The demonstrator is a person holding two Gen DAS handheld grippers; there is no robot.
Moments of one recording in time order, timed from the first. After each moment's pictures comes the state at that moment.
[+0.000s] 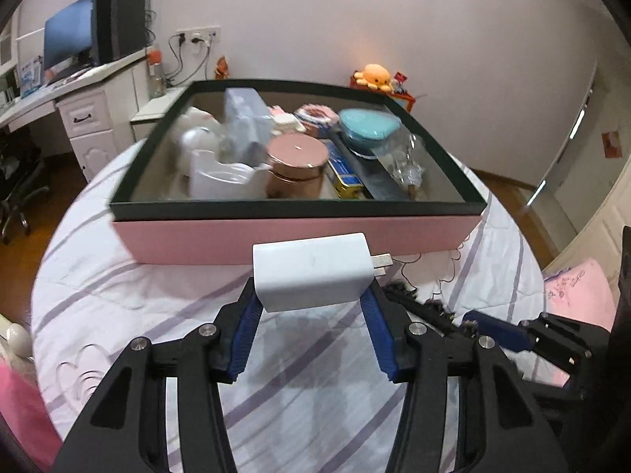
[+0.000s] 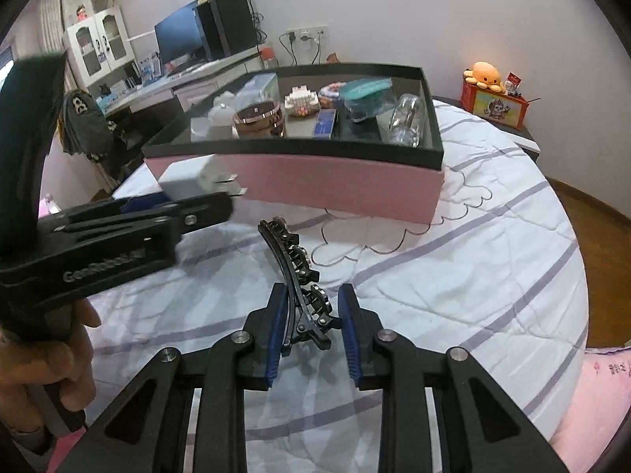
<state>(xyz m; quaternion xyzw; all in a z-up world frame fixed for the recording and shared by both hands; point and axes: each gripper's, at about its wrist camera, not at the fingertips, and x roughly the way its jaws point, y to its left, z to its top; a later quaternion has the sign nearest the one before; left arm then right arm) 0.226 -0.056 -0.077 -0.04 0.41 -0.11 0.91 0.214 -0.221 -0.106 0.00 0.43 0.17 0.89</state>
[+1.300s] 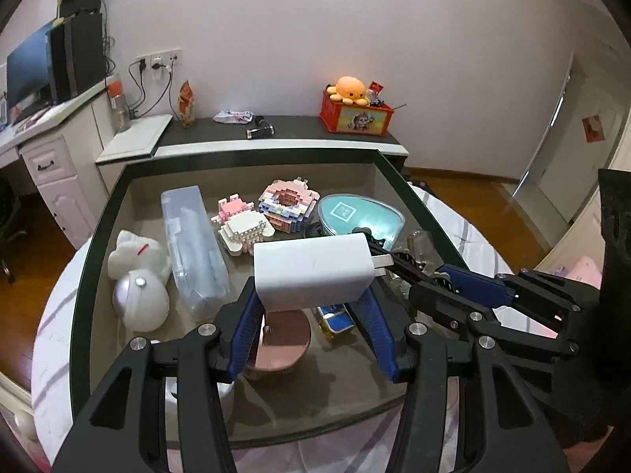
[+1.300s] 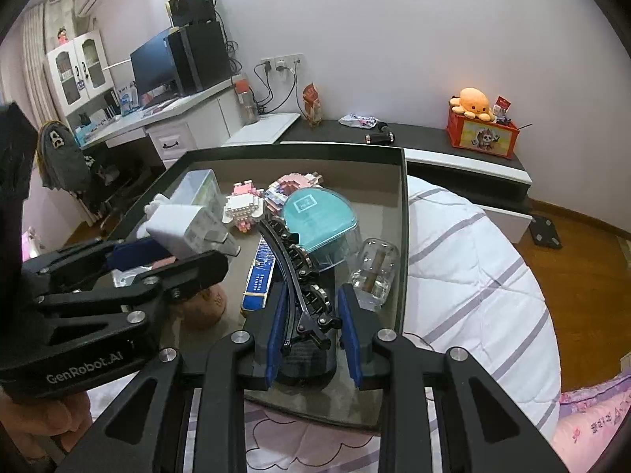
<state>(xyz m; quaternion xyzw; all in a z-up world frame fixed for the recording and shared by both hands) 0.347 -0.090 -0.051 -0.01 0.39 -0.16 0.91 0.347 -0.230 -0.072 0.01 0.40 0.14 0.91</state>
